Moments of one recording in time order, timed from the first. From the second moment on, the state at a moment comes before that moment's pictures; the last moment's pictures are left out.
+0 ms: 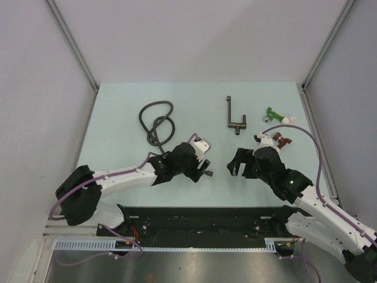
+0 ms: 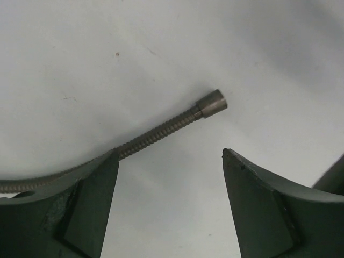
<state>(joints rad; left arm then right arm) -0.95 1.37 0.78 -0.09 -0.11 -0.16 0.71 0.77 0.64 -0.51 0.16 0.66</state>
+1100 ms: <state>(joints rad) -0.95 1.88 1.16 -0.24 0.13 0.37 0.55 0.61 0.62 -0.54 0.16 0.63</state>
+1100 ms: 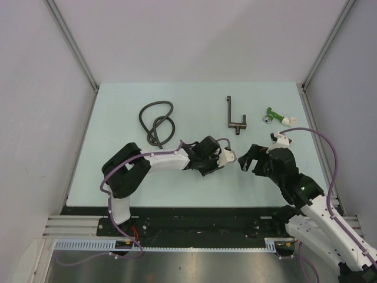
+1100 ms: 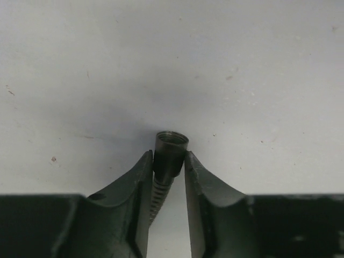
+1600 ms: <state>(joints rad) -0.69 1.57 0.80 0.06 0.31 0.08 0.40 0.85 0.65 -0.41 0.06 0.57</state>
